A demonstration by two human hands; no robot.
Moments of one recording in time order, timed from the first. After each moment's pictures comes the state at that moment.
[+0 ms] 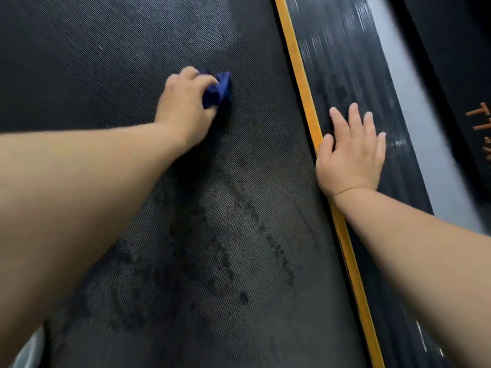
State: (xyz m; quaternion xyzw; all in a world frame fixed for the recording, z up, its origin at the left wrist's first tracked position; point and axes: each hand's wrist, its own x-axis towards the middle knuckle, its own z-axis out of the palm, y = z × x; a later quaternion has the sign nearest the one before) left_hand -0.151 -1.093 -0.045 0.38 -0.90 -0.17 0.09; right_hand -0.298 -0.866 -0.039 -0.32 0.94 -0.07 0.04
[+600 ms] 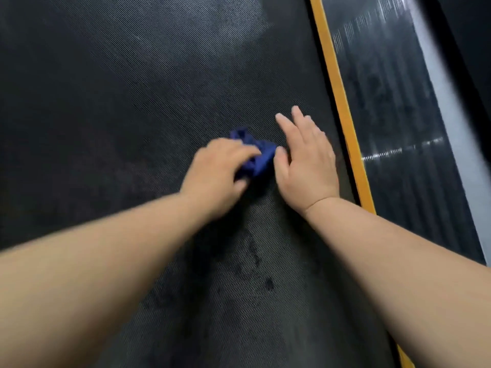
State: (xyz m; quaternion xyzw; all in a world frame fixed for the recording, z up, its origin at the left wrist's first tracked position) left_hand -0.066 -1.013 -0.041 0.25 -0.94 -0.24 0.00; right_hand -0.201 -0.903 -0.032 -0.45 0.86 -0.20 0.13
